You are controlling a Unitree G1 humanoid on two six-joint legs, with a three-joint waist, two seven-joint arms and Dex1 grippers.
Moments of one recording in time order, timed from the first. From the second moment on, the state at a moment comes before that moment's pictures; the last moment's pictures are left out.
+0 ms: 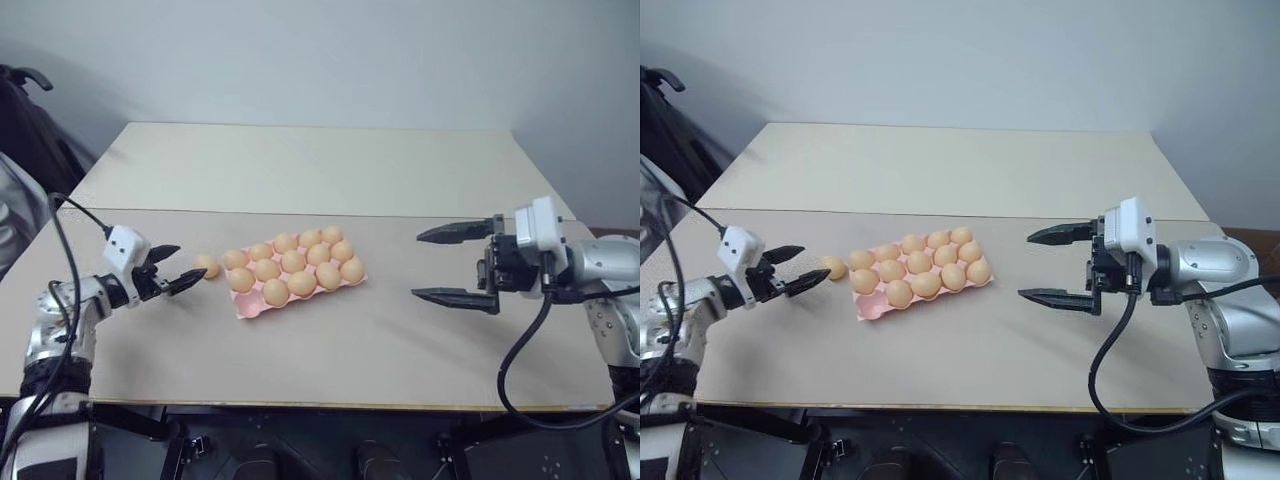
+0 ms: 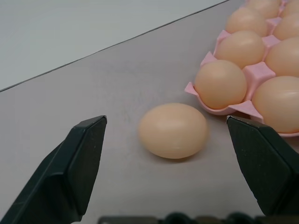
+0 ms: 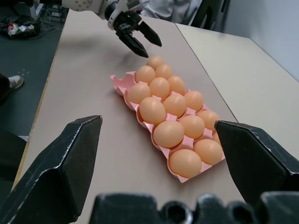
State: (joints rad) left arm -0.56 0.75 0.19 0.67 -0.27 0.03 -1.05; right arm -0.46 -0.85 -0.15 -0.20 0.59 0.31 1.28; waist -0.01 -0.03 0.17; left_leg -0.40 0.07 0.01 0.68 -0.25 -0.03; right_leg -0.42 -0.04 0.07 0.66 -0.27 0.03
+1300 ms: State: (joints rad) left arm -0.58 0.76 0.17 0.52 -0.34 0.04 -1.30; right arm -0.45 -0.87 -0.17 -0.27 0.63 0.34 1.26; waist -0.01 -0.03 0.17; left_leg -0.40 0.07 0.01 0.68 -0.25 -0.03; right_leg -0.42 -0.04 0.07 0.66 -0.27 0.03
